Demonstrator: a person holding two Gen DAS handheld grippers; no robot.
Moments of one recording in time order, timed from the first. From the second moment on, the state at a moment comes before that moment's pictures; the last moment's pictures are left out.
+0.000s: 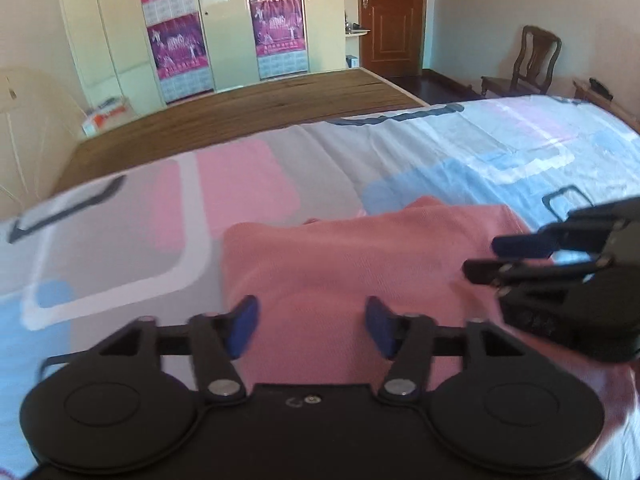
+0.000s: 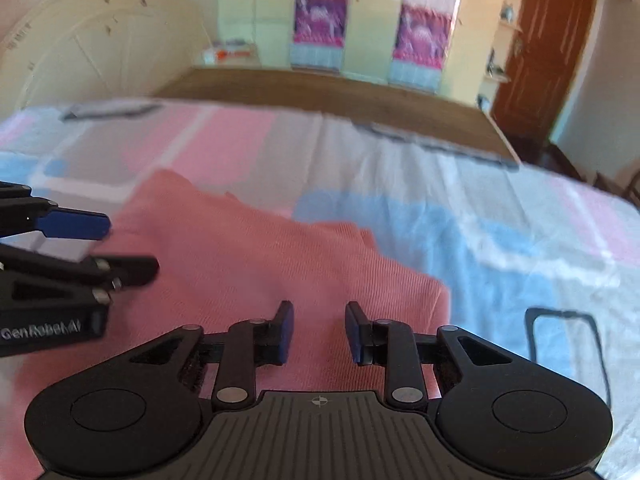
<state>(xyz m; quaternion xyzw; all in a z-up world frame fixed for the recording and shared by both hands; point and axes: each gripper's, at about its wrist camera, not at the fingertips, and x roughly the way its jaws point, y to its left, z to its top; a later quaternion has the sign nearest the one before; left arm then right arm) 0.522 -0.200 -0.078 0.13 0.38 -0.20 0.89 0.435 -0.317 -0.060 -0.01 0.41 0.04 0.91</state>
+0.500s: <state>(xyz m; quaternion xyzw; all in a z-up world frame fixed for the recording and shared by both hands) 0.502 -0.179 -0.083 0.11 0.40 -0.18 0.89 0.388 -0.315 -0.061 -0.02 0.42 0.04 0.91</state>
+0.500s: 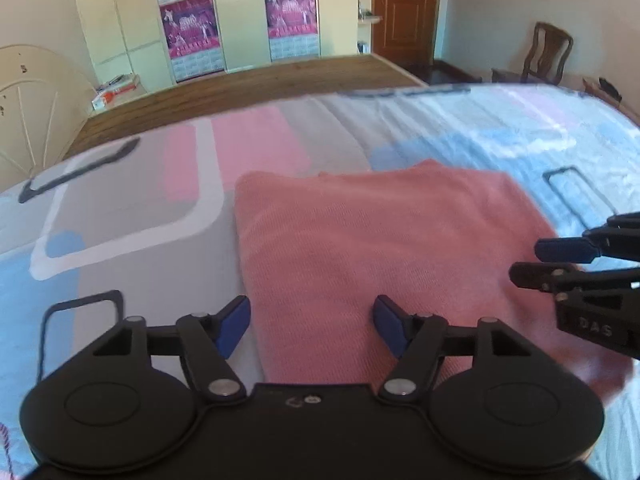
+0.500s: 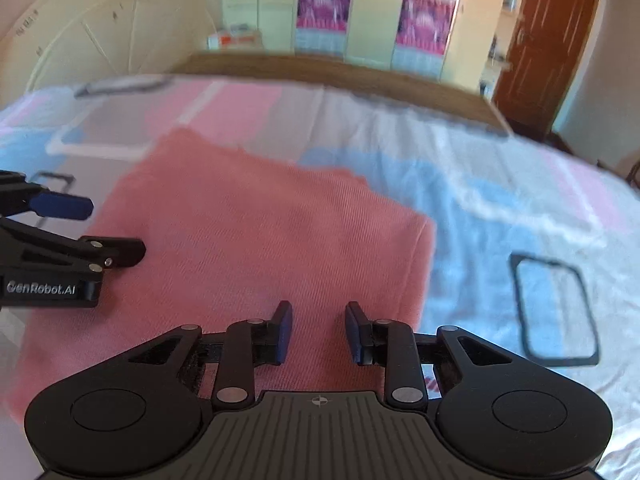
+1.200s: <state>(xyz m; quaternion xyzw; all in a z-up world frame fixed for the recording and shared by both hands) 0.532 -0.084 -0.124 -0.14 0.50 -0.26 0.82 0.375 -0.456 -0.103 0.30 0.45 0.12 0.83</state>
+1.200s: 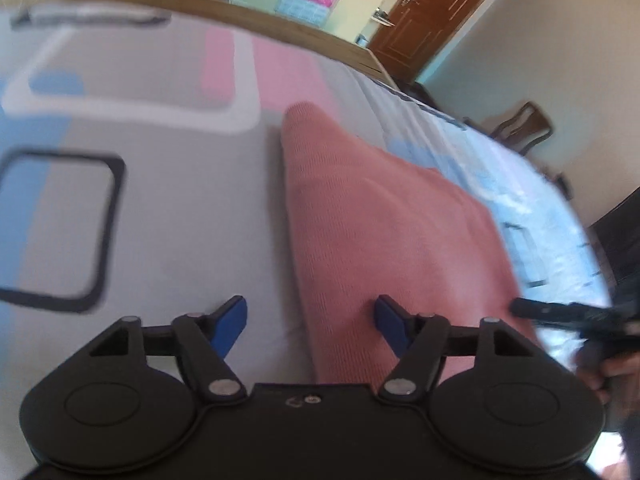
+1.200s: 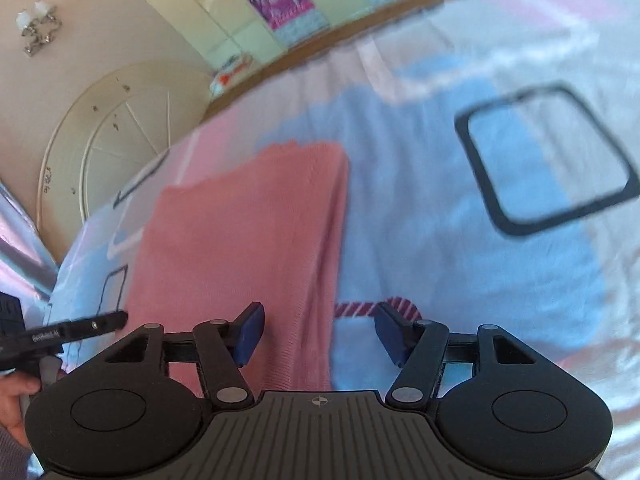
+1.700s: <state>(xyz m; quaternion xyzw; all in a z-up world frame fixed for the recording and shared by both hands) 0.549 -0.105 -0.139 -0.17 0.51 -0.30 0.79 0.433 -0.436 -0.120 0.33 0.46 0.25 0.78</state>
